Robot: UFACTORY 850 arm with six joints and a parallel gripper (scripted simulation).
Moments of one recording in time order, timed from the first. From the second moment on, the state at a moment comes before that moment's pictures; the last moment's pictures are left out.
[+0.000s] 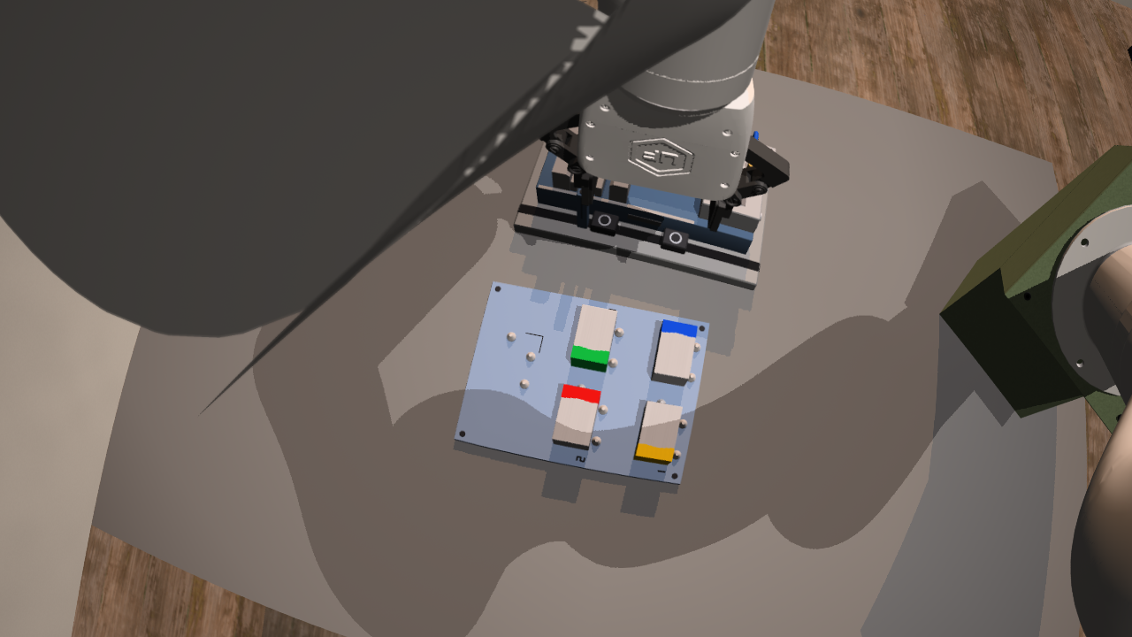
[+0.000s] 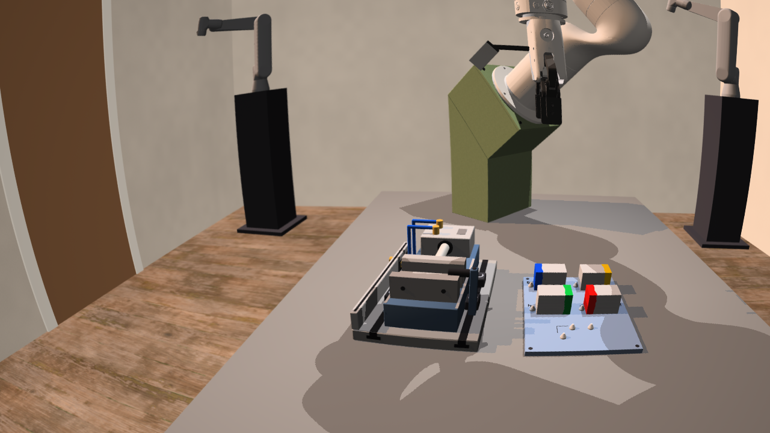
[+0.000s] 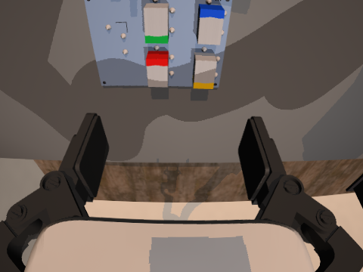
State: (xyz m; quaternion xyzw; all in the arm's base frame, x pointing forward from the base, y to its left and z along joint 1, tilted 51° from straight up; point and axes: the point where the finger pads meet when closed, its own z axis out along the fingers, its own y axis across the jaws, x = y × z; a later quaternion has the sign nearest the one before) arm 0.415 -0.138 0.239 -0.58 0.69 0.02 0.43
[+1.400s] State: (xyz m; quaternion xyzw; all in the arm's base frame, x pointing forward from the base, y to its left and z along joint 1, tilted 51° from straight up) arm 0.419 -0.166 0.219 -0.58 0.69 0.02 0.43
